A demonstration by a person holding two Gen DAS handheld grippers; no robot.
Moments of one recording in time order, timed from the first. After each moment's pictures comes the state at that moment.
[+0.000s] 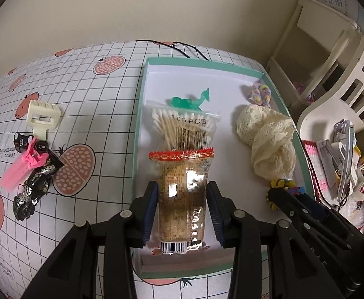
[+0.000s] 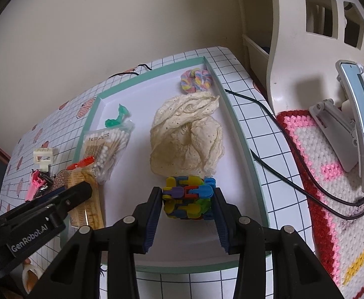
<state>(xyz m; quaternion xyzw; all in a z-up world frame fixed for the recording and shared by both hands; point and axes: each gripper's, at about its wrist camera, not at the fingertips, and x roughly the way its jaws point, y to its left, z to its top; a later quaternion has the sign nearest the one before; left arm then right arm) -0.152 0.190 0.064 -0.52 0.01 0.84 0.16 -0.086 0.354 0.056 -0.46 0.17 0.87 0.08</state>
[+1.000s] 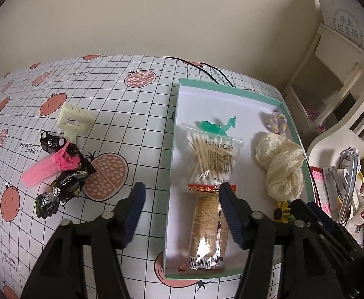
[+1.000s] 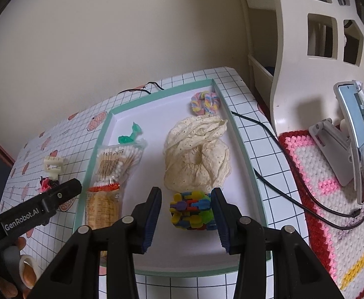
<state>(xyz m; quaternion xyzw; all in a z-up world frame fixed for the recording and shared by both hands) -0.155 0.157 0.081 -0.49 -0.03 0.86 0.11 -0.083 0.348 0.076 -0.42 0.16 0.89 0.08</state>
